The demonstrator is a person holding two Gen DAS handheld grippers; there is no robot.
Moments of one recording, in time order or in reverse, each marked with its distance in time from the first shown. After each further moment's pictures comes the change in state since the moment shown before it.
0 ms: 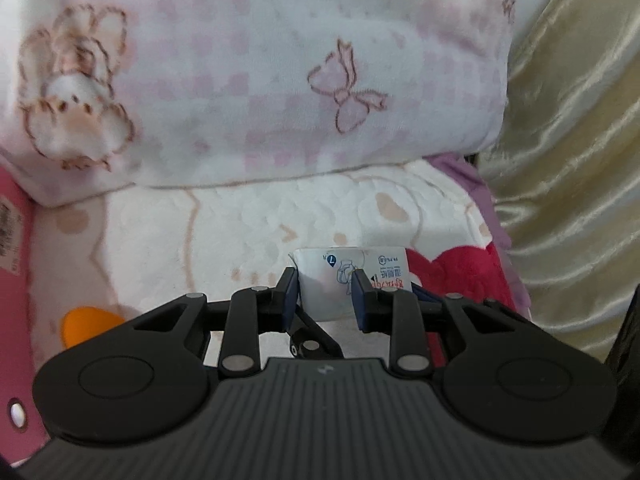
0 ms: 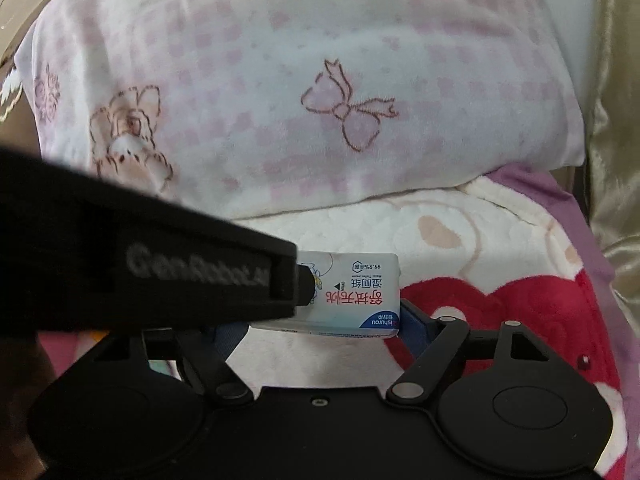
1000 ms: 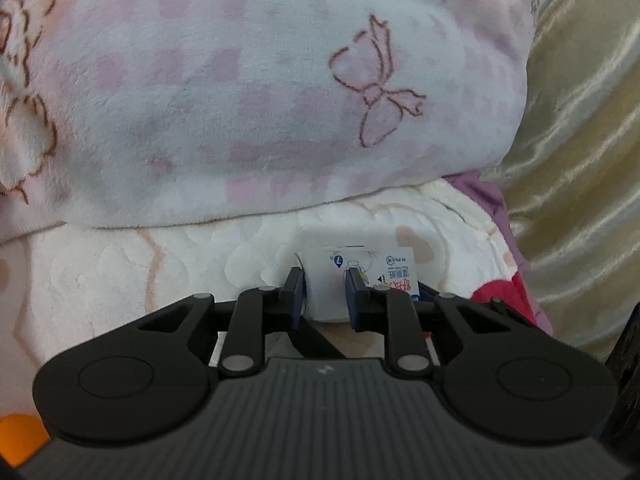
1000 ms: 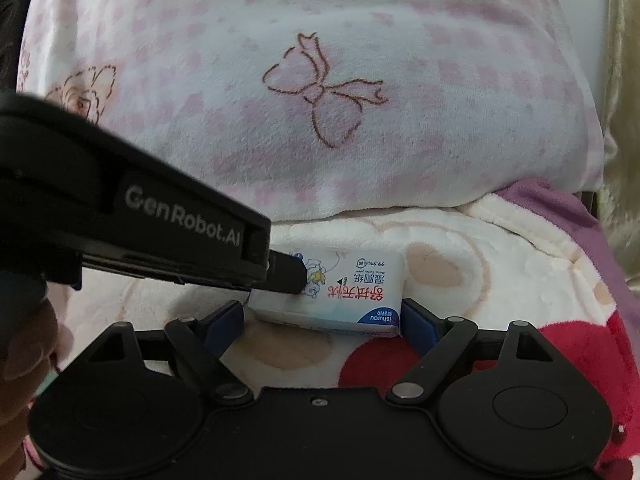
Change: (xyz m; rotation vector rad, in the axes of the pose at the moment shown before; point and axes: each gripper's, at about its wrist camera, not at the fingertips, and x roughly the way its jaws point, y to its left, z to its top) left arm 0.081 0.031 0.019 0.026 -0.020 -0.124; right arm 0.063 -0.025 -0.013 -0.063 -0.114 -0.034
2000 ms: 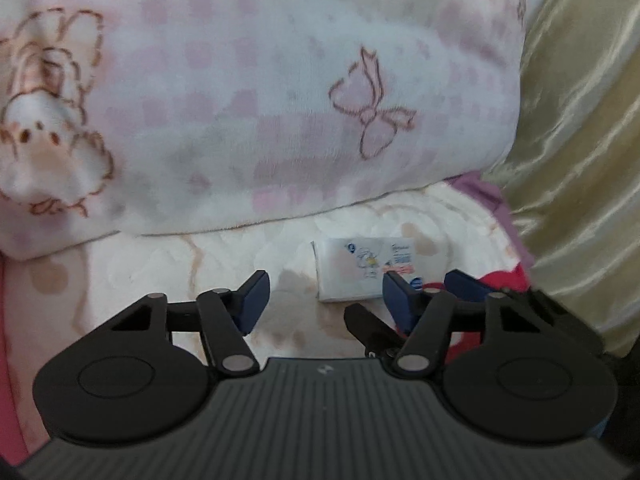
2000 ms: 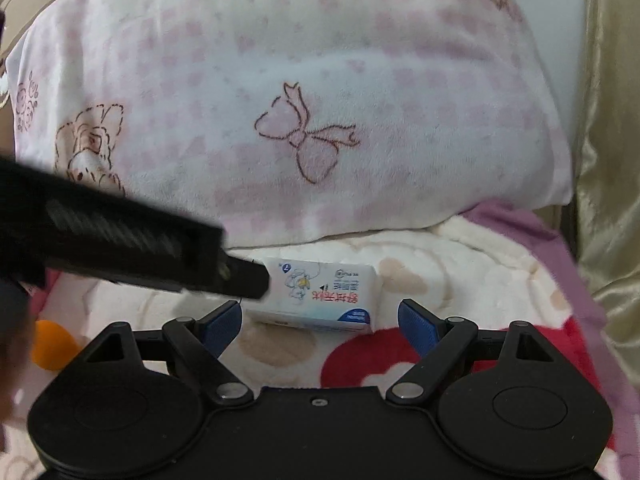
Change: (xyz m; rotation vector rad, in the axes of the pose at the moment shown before) left arm -0.028 -0.008 -0.003 0.052 -0.034 0.082; right arm -0.033 -0.009 0.007 0.022 -0.038 -0.009
